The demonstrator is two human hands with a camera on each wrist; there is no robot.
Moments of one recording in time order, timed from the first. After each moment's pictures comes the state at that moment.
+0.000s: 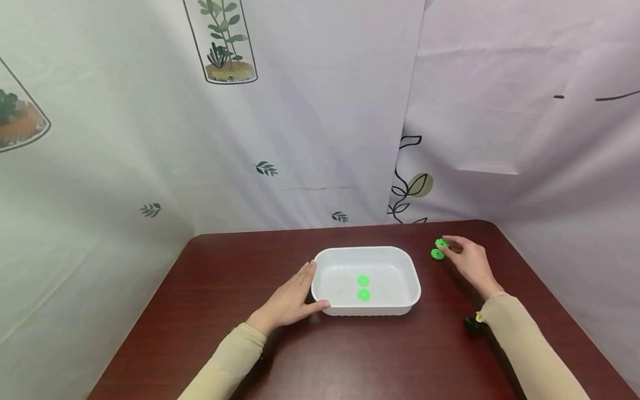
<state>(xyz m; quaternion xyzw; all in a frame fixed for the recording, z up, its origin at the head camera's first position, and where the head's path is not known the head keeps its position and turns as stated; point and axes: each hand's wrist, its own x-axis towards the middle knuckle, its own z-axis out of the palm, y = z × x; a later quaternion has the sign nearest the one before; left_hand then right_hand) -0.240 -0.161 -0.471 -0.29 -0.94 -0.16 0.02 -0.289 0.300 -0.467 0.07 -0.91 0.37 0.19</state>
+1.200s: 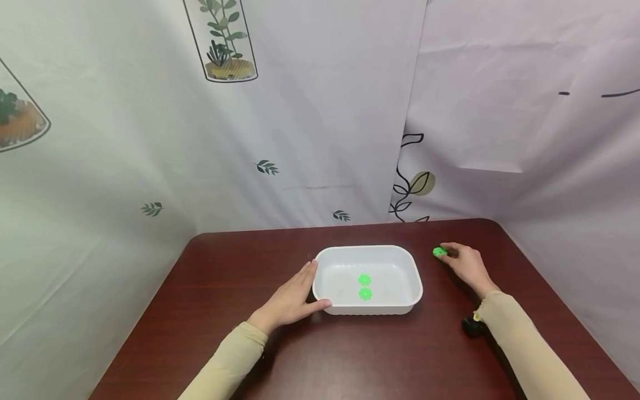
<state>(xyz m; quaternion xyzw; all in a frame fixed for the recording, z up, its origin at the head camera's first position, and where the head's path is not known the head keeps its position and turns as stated) -0.240 -0.160 -0.469 -0.29 -0.94 -0.16 0.02 -0.299 0.300 -0.488 0.08 -0.92 0.36 0.12</state>
